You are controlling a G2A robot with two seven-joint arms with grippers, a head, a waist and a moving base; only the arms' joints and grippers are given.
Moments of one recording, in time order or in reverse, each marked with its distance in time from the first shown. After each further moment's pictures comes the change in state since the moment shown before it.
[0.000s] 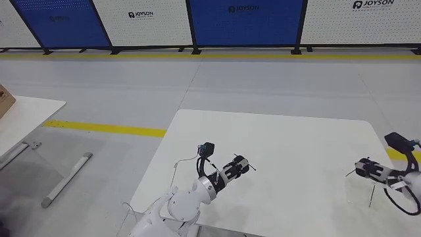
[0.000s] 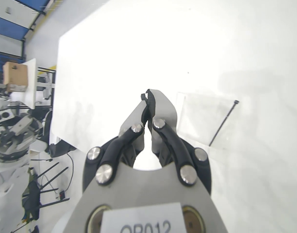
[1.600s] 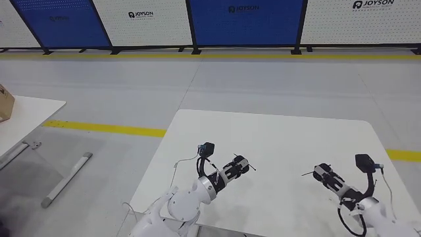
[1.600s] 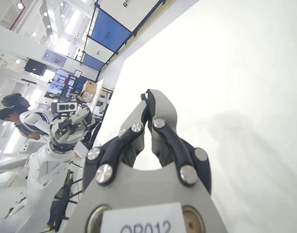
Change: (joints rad) left arm 0.000 0.000 0.000 0.000 0.000 0.000 0.000; right arm -0.214 -0.108 -0.154 -0.166 0.094 -0.137 -0.548
